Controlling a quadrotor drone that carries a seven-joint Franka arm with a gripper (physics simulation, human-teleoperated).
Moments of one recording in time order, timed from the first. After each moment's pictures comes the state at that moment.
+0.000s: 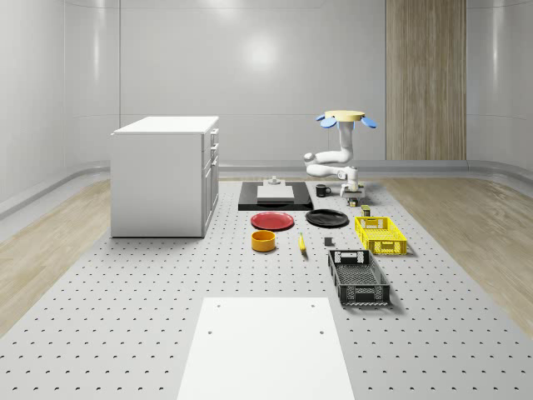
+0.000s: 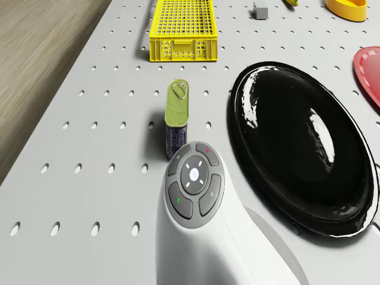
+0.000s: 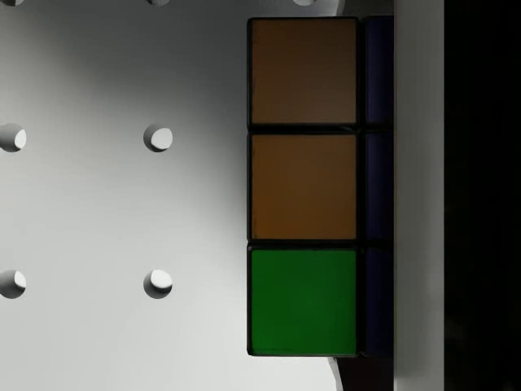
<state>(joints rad) -1.11 -1.37 1.19 -2.85 -1.99 1.49 1.62</state>
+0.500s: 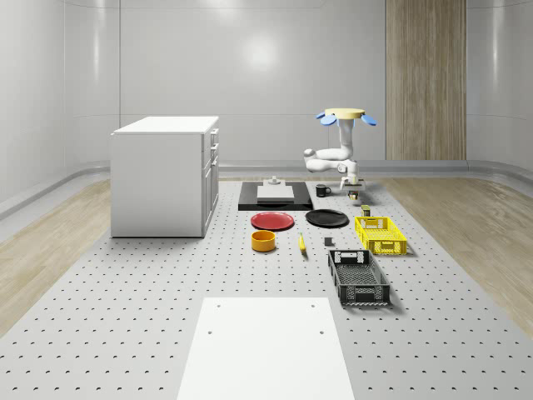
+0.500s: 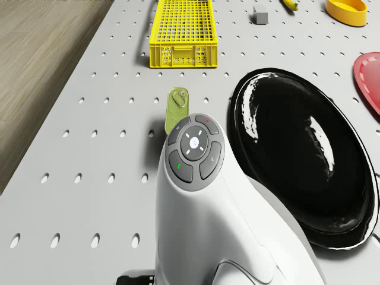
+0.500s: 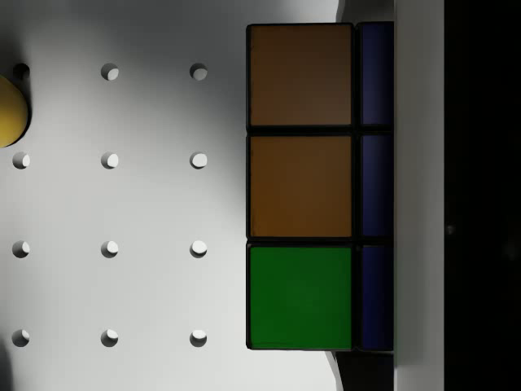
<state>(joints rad) -1.12 -1.38 1.32 -2.87 -1.86 1.45 1.64</state>
